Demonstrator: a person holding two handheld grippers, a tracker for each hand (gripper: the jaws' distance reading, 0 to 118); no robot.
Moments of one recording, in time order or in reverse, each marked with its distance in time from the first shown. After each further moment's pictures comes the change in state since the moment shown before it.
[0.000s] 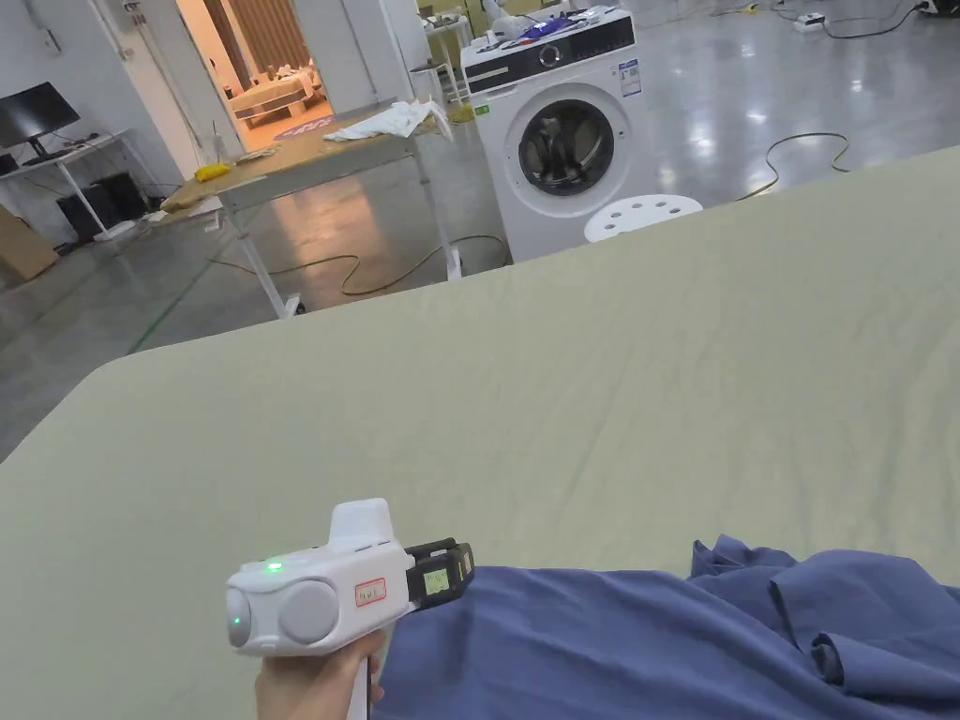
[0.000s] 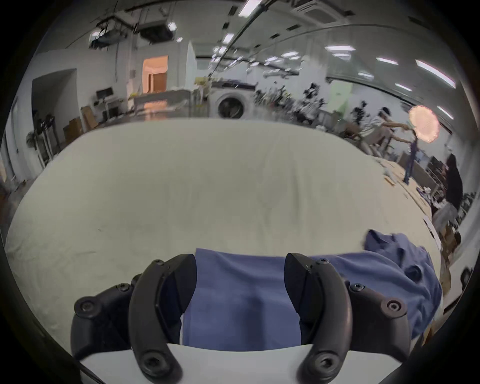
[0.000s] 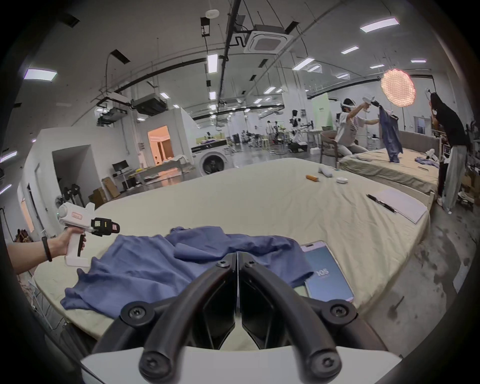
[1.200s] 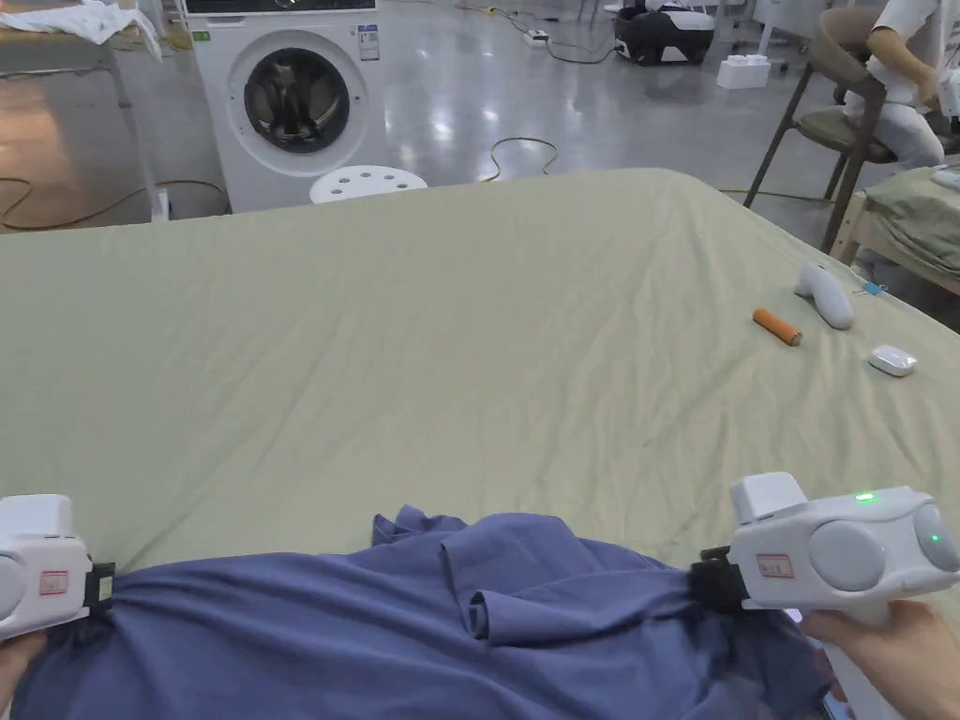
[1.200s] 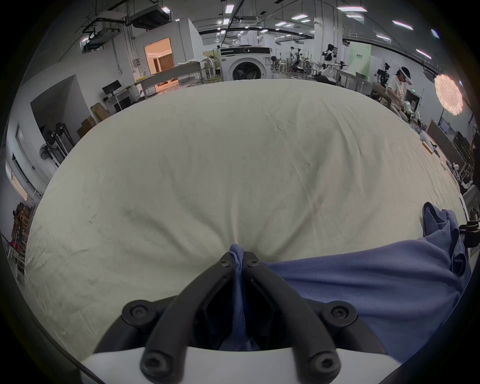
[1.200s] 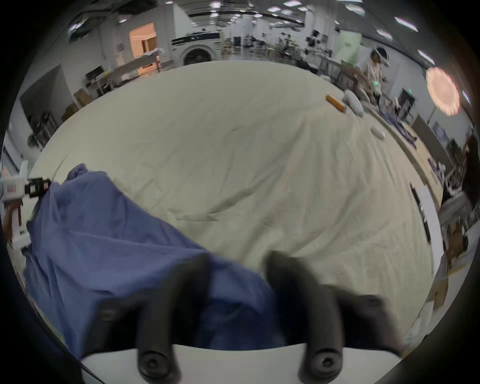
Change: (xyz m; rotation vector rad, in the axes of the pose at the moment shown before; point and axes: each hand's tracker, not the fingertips) left arm 0.032 -0.018 -0.038 -0.150 0.174 -0.106; right arm 0.048 0.048 -0.255 -0.628 -0.088 0.228
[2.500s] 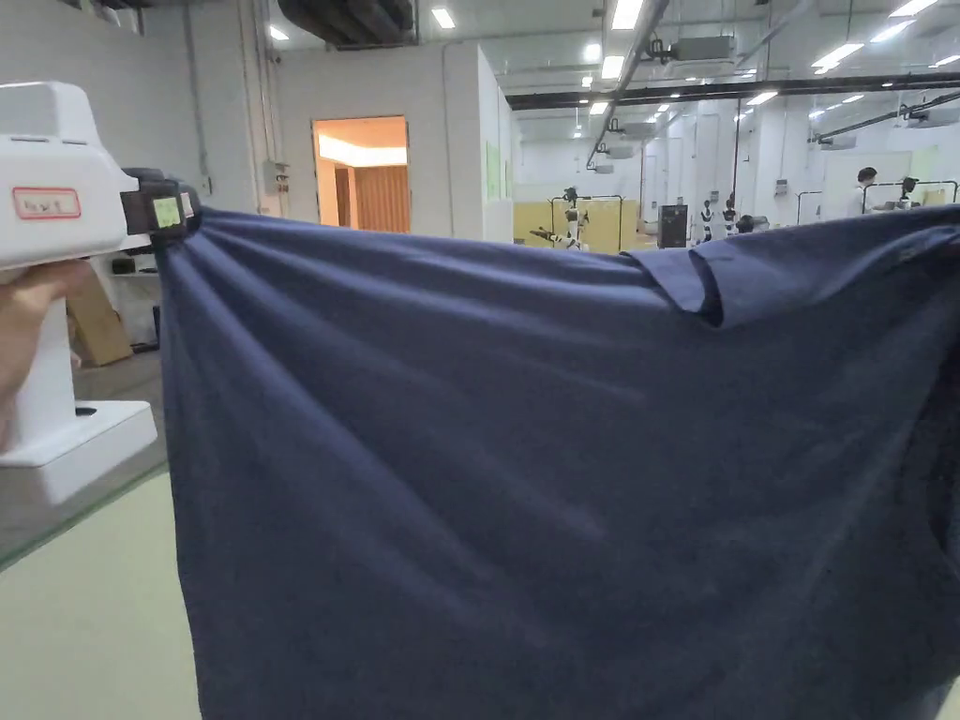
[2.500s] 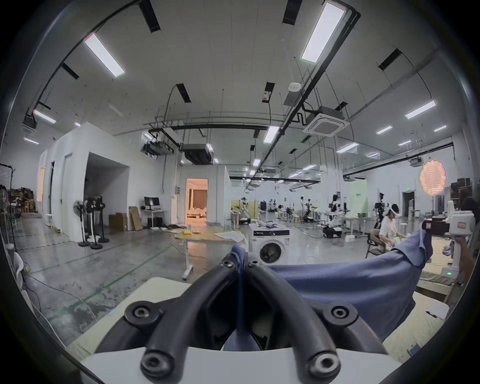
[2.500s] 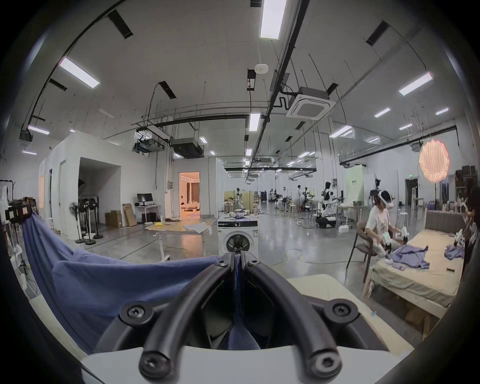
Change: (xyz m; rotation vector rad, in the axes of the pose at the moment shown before) left arm -0.185 0.158 0.484 1.000 0.105 0.140; right arm -0.091 0.274 0.371 1.032 0.131 0.013
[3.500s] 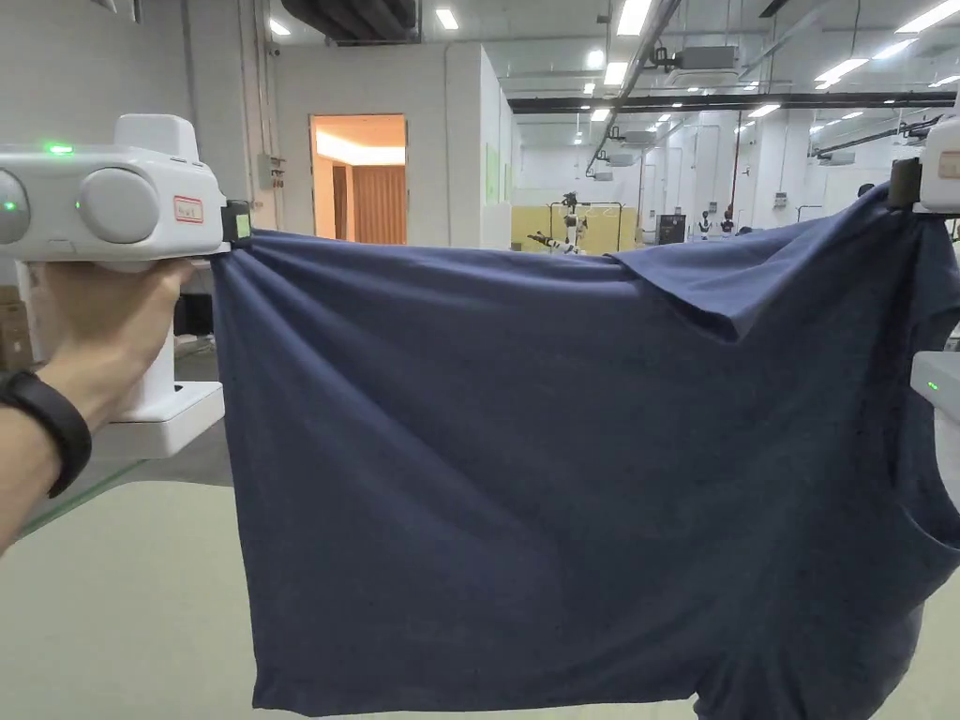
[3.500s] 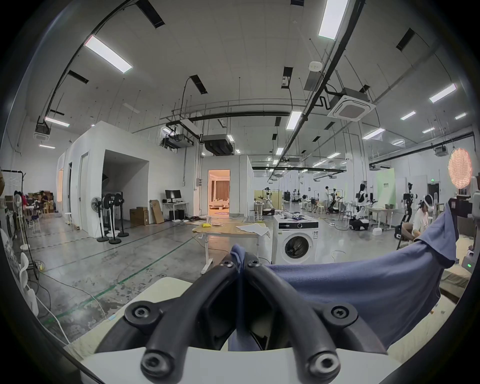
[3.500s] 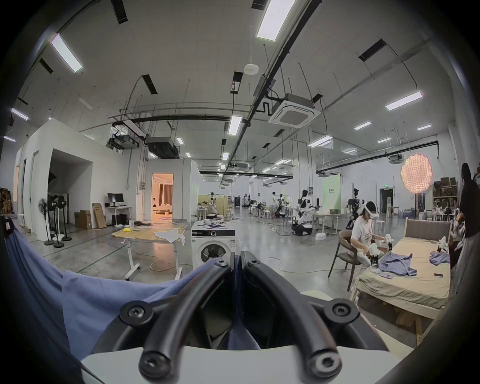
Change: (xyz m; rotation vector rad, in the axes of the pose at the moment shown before) left arm -0.002 -0.051 -0.204 -0.084 0.145 -0.031; right arm -0.046 0.000 -0.190 0.016 -0.184 0.033
